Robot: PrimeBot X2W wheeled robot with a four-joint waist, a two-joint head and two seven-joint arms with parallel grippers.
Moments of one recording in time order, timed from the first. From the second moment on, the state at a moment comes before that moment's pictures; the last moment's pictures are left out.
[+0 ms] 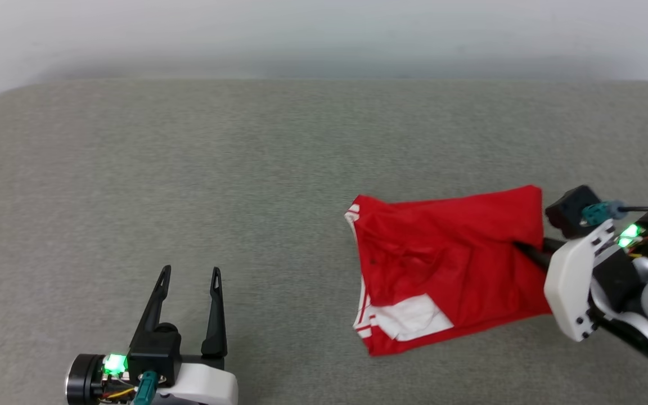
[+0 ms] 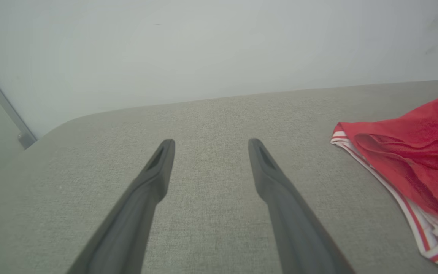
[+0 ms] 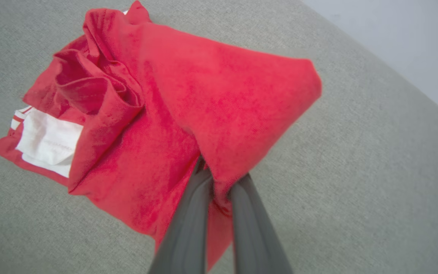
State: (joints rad) left arm 0.03 0.09 -0.13 0.04 -0.01 0.13 -0.26; right arm -0.48 -0.63 0.60 0.15 0.56 0.13 0.46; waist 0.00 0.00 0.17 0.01
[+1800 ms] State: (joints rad) left arm -0.17 0.15 -0.20 -0.09 0.00 0.19 -0.26; right arm -0.63 -0.75 -0.15 0.49 0.19 0.13 0.36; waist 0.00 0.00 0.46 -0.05
